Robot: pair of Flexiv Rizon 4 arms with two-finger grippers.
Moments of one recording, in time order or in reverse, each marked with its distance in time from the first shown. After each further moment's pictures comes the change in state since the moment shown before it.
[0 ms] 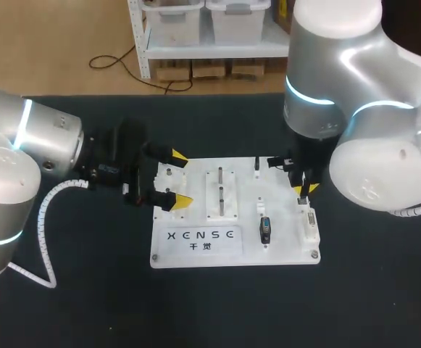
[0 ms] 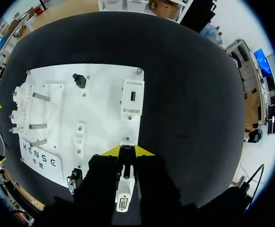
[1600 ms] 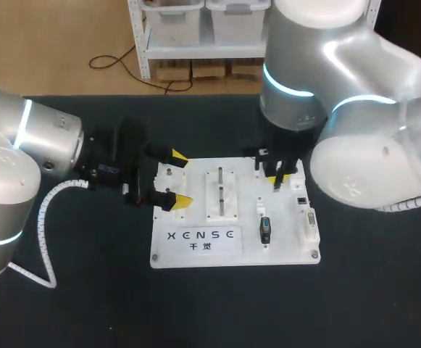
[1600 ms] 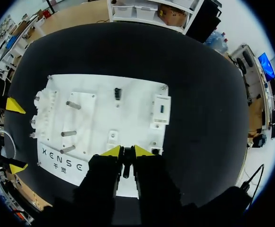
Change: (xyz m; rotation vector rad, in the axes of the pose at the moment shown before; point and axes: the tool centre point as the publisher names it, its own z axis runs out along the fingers) left arm 0.000 0.000 0.000 0.000 0.000 0.000; right arm -0.013 0.041 -0.027 -0.050 -0.053 -0.012
